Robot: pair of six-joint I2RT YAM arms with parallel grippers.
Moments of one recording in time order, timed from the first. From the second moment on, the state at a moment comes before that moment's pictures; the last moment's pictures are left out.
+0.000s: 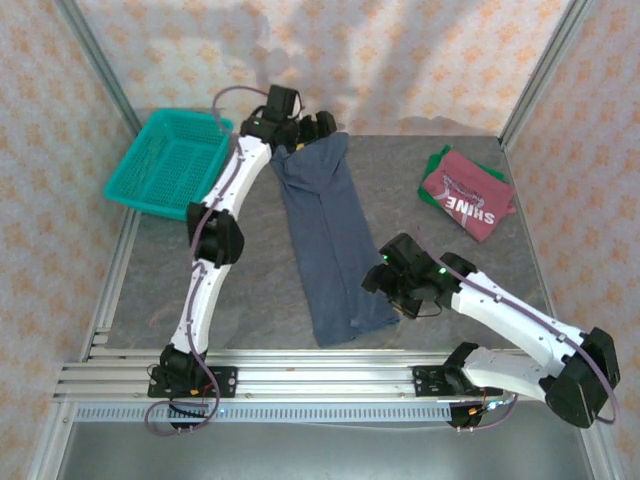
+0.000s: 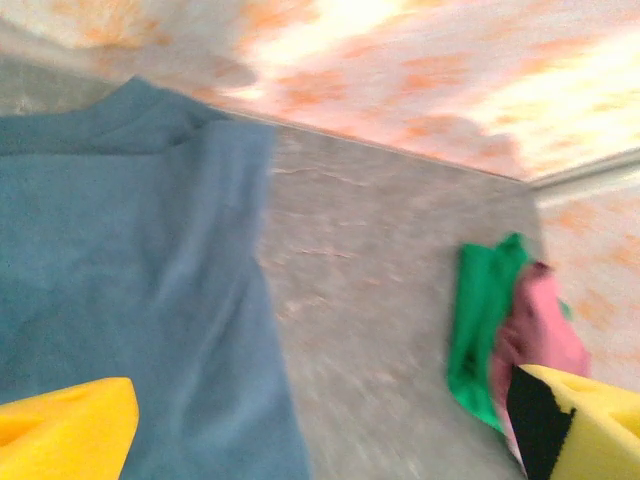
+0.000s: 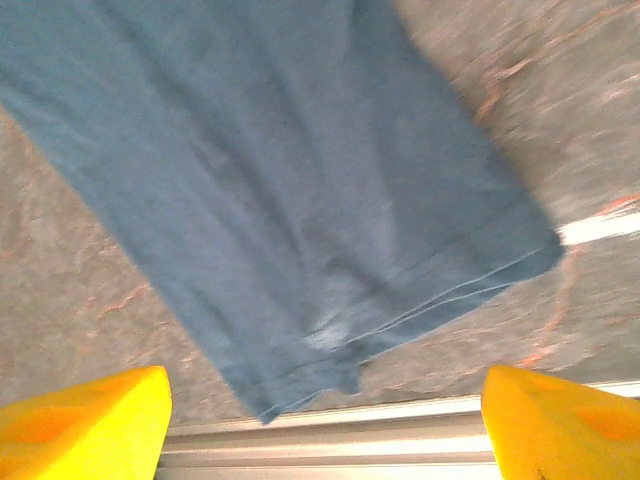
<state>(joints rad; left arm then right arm) -0.29 2.45 2.60 -0.81 0.31 -0.62 0.70 1.06 0.83 -0.95 -0.10 1.20</state>
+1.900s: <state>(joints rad) -1.02 1.60 0.81 -0.50 0.18 -1.42 0.47 1.35 0.64 -0.77 -0.27 0.65</state>
